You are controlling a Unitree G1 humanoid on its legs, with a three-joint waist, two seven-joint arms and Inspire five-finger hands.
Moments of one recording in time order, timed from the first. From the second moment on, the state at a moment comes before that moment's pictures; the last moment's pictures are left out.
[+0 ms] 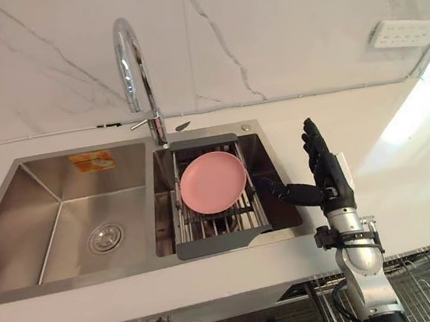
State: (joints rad) left arm 0.31 0.11 0.15 0.95 -0.27 -0.23 -0.17; right arm 0.04 -0.18 -0.03 0.06 -0.07 -0.35 -0.02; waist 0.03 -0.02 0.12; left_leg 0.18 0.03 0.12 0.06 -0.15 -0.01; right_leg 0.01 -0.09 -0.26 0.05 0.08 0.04
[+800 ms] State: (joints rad) left arm 0.29 0.14 0.15 0.90 -0.27 -0.11 -0.18; right arm -0.24 -0.36 0.06 0.27 -0.55 -0.15 -0.01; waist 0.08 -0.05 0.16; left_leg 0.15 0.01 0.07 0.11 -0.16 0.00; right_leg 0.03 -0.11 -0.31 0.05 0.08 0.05
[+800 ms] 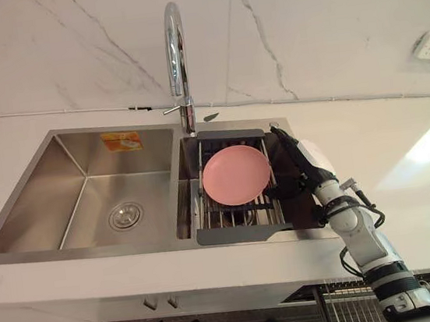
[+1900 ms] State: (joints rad) left arm 0.30 0.14 0.14 0.83 -0.24 -0.11 -0.18; right arm -0.36 -0.40 0.10 0.33 -0.63 -0.18 0.09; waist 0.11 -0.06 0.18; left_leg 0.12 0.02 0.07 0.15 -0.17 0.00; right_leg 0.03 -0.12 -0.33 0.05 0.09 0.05
